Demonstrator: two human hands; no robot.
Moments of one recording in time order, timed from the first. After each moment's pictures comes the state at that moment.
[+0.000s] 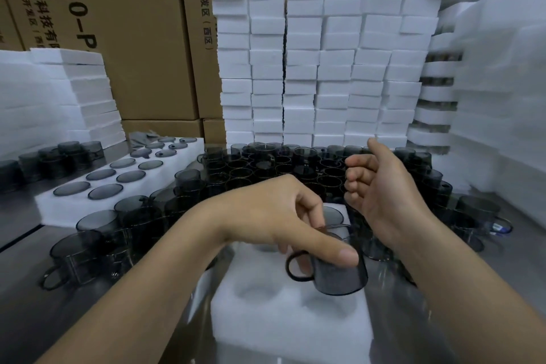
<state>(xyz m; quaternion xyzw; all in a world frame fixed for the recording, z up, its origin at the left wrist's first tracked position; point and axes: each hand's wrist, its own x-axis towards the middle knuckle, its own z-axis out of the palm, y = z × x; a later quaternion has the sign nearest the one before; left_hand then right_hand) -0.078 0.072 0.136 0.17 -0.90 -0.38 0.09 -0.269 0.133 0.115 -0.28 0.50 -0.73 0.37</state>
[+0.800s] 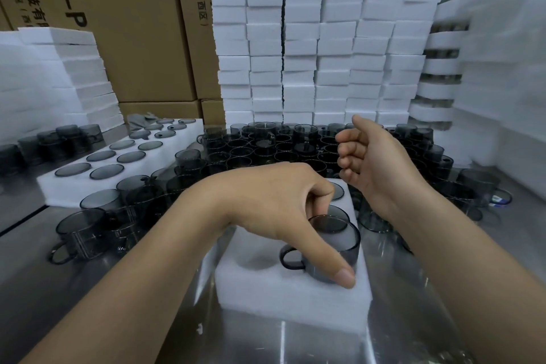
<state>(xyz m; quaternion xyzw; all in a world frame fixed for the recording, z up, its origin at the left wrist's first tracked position) -0.074 0.098 0.147 0.20 -0.95 -0.24 0.00 -0.263 0.132 0.115 -0.33 0.52 -0.70 0.36</state>
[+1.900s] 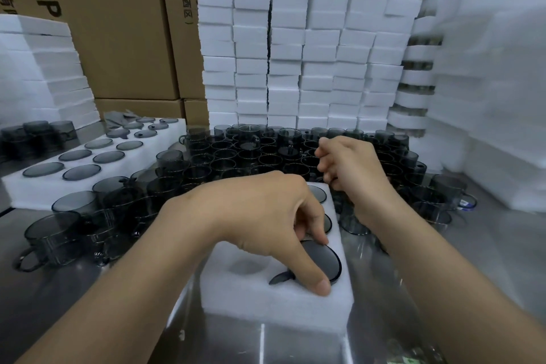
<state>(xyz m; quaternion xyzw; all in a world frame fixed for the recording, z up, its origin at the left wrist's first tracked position) -0.075 0.101 0.141 0.20 -0.96 -0.20 -0.02 -0.266 0.126 0.104 -0.43 0.63 -0.62 0.18</state>
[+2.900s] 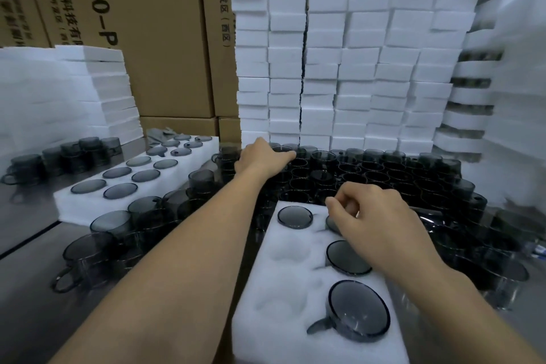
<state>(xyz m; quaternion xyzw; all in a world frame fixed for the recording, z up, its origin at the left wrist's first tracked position) -0.143 -0.113 0.106 0.57 -0.74 -0.21 0.30 -0.263 0.120 0.079 -0.58 0.74 -0.34 -0.07</state>
